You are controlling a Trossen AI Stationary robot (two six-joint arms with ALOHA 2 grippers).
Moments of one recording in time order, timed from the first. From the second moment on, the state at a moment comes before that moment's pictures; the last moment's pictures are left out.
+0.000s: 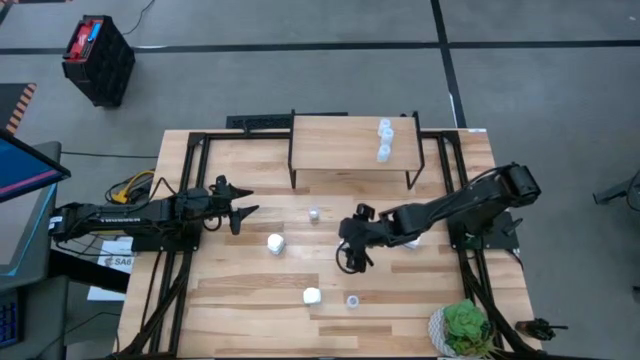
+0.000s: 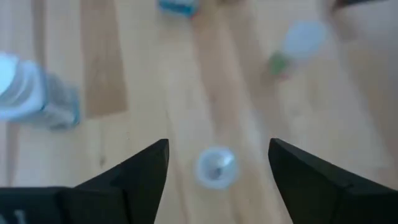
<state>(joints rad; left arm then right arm) 0.17 0.38 0.02 0.04 -0.19 -0.17 0.25 1.61 1.09 -0.41 0.26 0.38</state>
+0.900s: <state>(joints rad) 0.17 0.39 0.02 0.04 -0.19 -0.17 0.20 1.76 1.09 -0.43 0.21 0.40</state>
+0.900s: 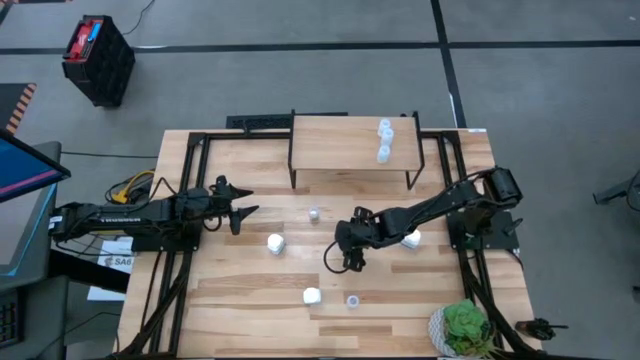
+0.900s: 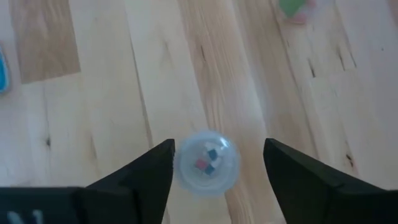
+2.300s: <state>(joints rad) 0.17 0.39 0.02 0.04 -0.19 -0.17 -0.33 1.72 1.79 -0.93 0.41 0.21</state>
